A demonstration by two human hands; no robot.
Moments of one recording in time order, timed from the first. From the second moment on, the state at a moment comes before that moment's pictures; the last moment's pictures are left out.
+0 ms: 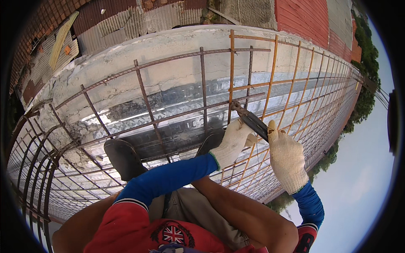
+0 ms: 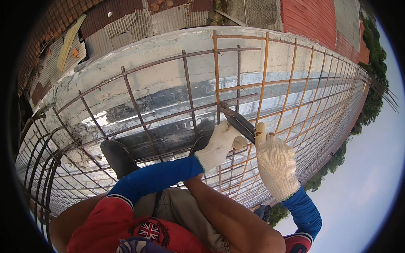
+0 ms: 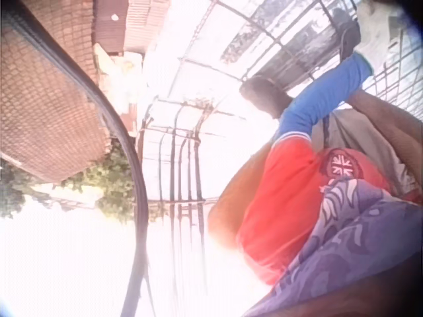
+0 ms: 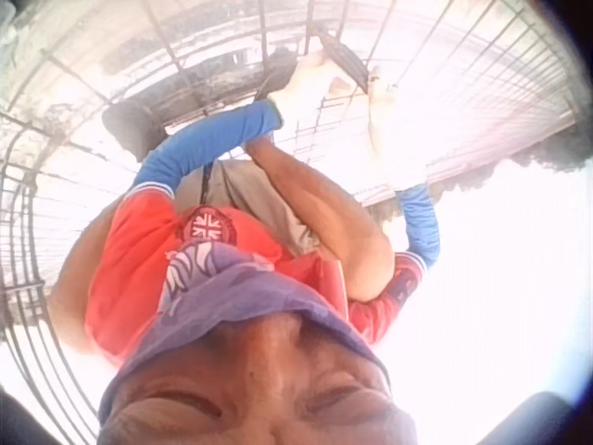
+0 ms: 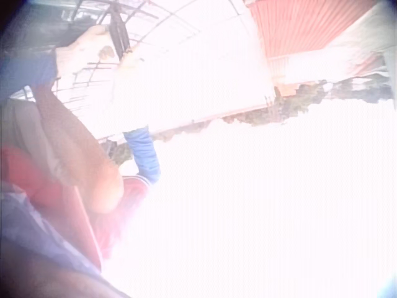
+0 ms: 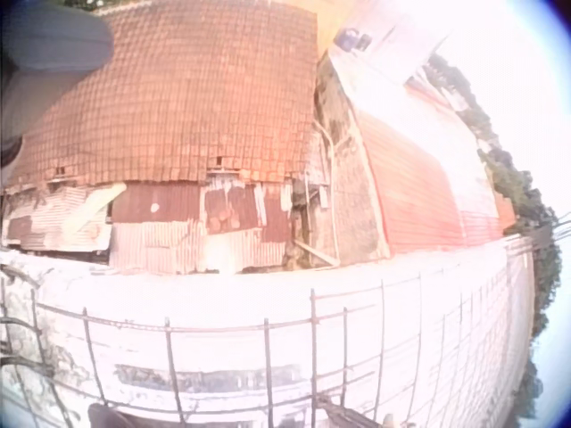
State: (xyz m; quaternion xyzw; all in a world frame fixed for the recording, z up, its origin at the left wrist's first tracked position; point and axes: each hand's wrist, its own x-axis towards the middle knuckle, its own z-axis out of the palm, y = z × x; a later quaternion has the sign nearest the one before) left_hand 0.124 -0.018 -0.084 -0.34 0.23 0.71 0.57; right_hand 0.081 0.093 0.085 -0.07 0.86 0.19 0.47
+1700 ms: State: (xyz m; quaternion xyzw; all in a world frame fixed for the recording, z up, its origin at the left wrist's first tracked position) left_hand 0.111 0.024 -0.046 -0.46 0.20 0.74 0.46; right_hand 0.077 0.172 0.061 0.03 0.83 -0.17 0.53
